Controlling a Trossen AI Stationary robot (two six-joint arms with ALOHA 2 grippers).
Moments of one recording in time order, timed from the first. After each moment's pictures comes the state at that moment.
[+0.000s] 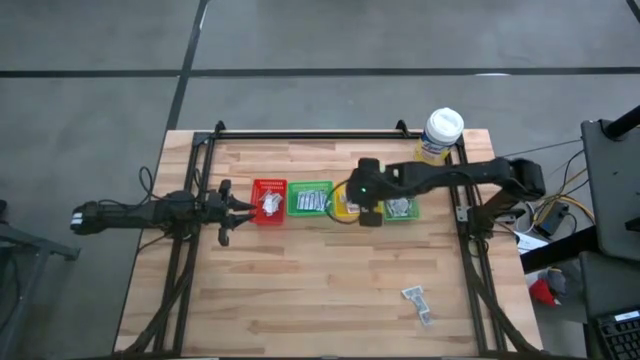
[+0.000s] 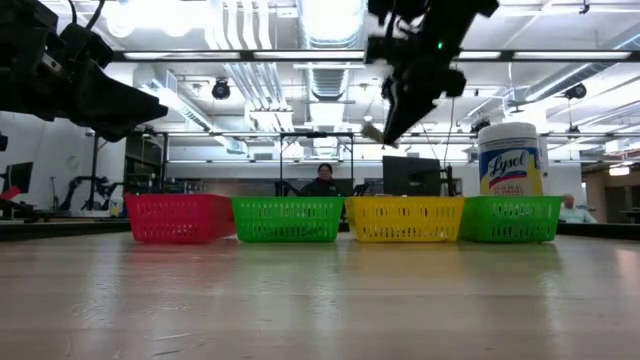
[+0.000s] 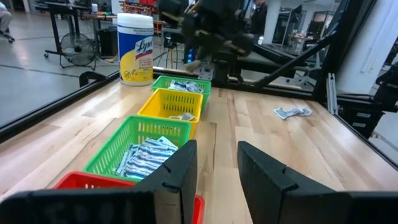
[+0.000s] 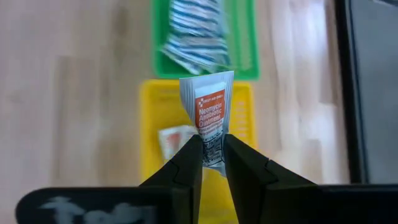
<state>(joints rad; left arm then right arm) 0.02 0.14 0.03 -0.02 -0.07 -0.12 -0.07 1.56 1.20 -0.68 0.22 -0.17</state>
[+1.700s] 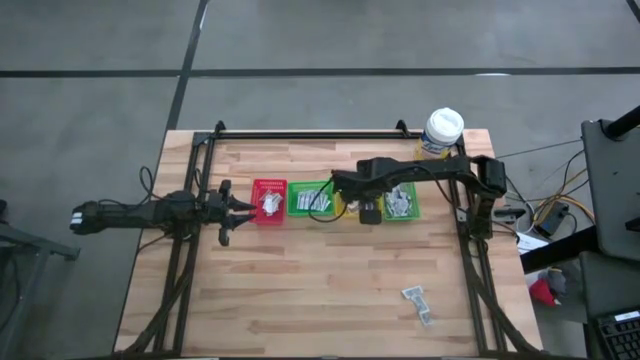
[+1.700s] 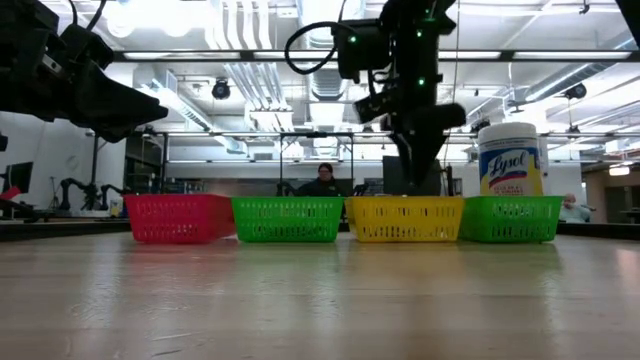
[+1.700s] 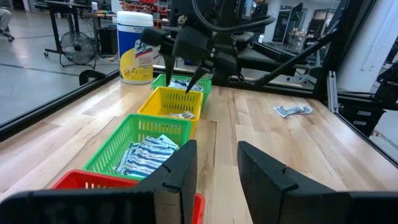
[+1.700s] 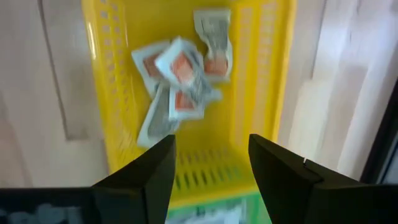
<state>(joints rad) 0.02 0.14 0.03 -0.02 -0.07 -0.12 -0.14 1.86 1.43 -1.06 0.24 -0.16</state>
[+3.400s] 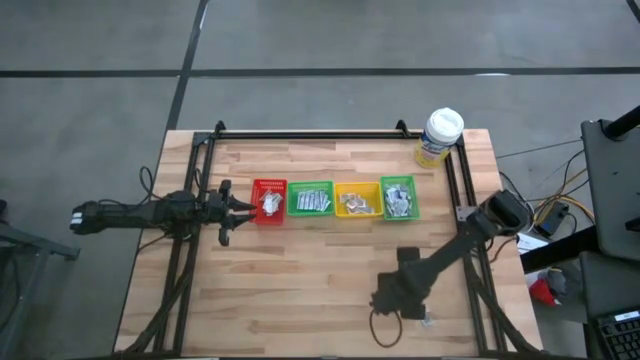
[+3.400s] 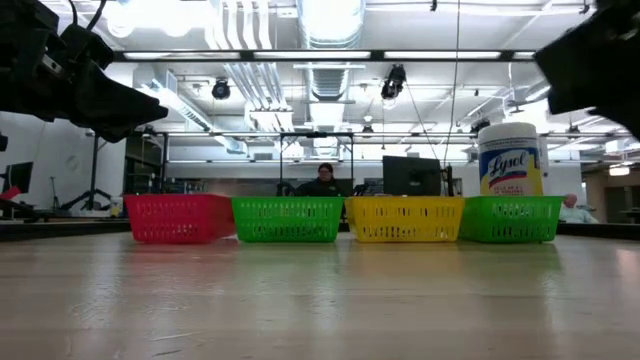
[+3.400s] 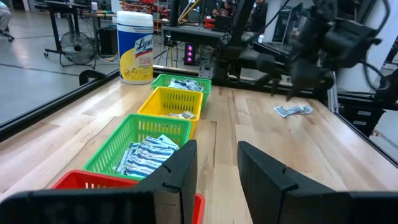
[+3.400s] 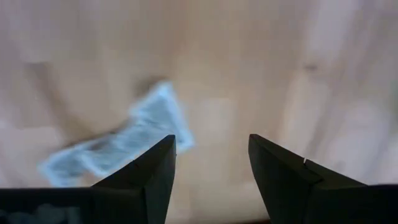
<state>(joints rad) 0.02 0.14 0.03 -0.02 -0.07 -0.12 0.59 1.86 1.30 -1.25 -0.05 0.64</state>
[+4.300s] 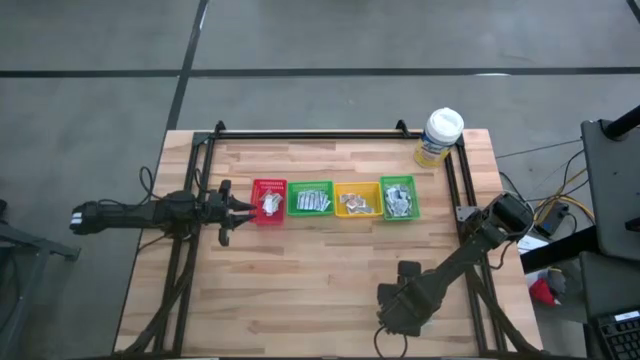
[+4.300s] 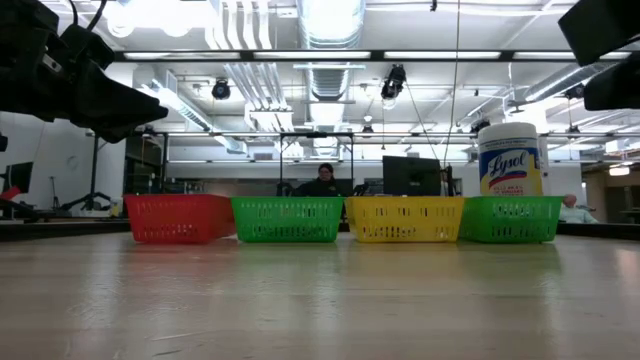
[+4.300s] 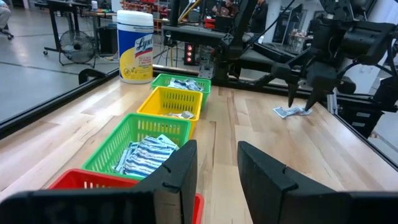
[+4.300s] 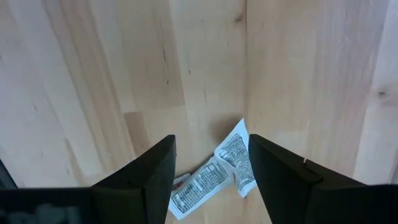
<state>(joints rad) 0.02 0.14 0.03 -0.02 -0.07 -0.13 0.71 1.86 1.29 -1.03 -0.02 0.87</state>
